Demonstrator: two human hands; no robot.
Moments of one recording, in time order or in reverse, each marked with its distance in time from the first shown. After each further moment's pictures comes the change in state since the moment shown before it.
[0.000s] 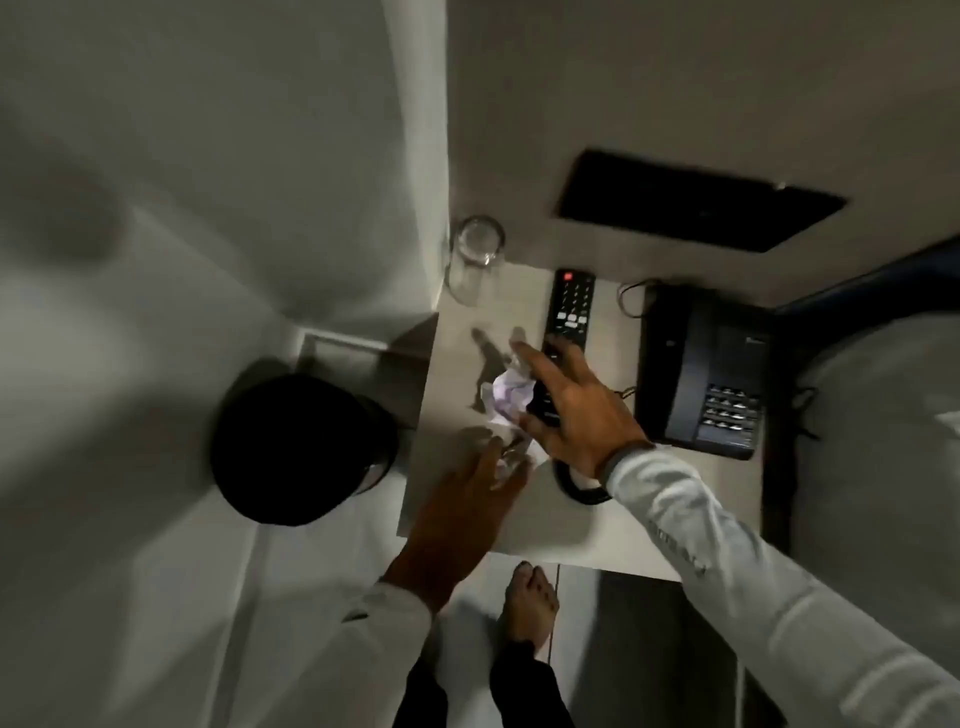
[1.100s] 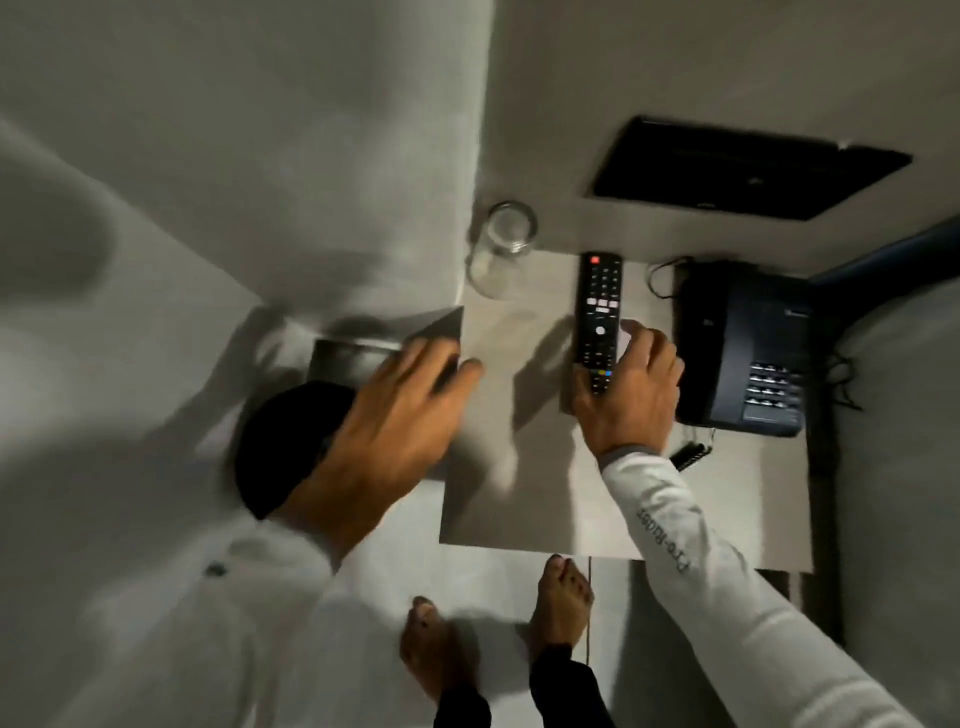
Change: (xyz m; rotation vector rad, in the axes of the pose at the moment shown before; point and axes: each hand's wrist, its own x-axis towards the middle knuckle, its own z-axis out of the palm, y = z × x) left_hand 0.004 -0.084 -0.124 0.294 0.453 0.158; right_hand 0.023 -0.018 0.053 0.065 0.620 0.509
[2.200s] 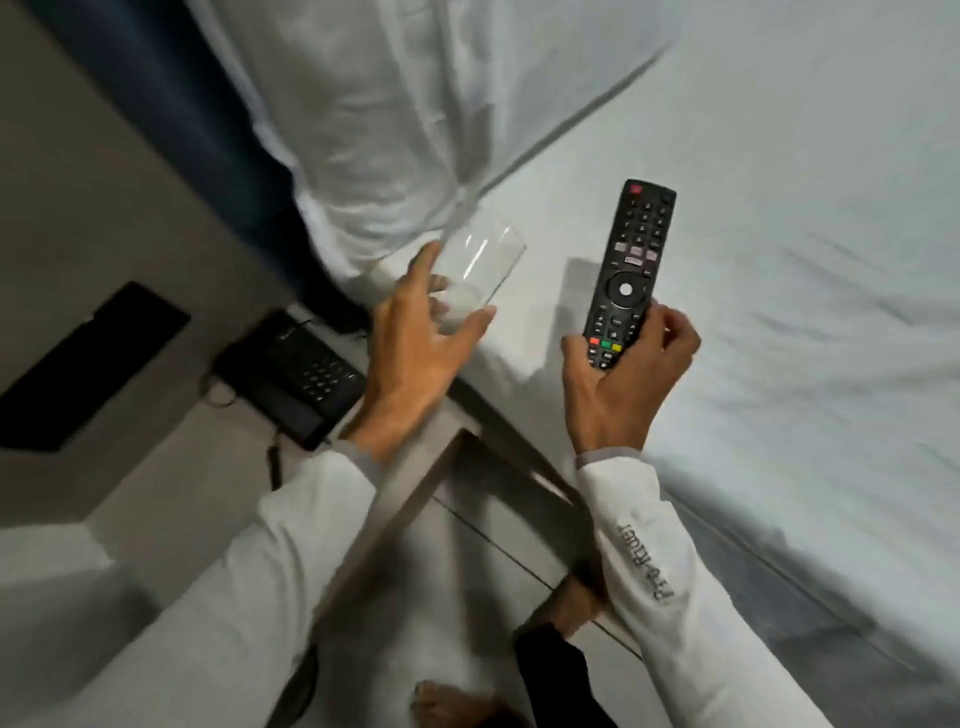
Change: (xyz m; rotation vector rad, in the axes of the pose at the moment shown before) left_hand 0.111 0.483 -0.048 -0.791 -0.307 0.303; right_hand -0.176 0.280 -0.296 0.534 1.004 0.874
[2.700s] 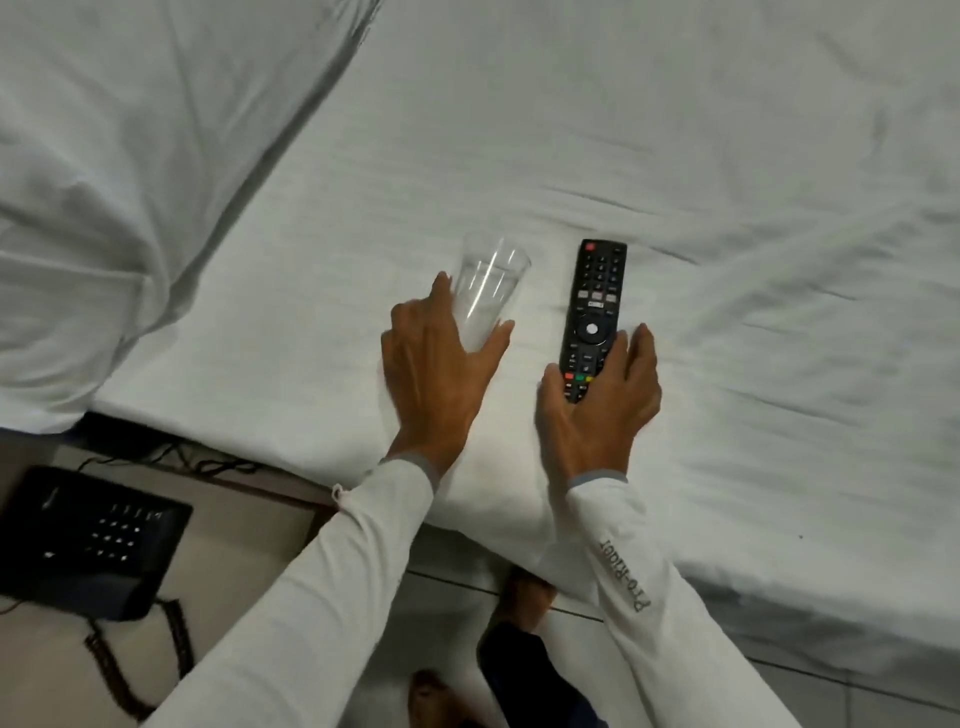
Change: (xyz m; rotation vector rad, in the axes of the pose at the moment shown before) left_hand 0.020 0.073 0.239 0.304 -0.161 0.232; right_hand 0.099 0.144 -0.081 -0.366 0.161 0.188
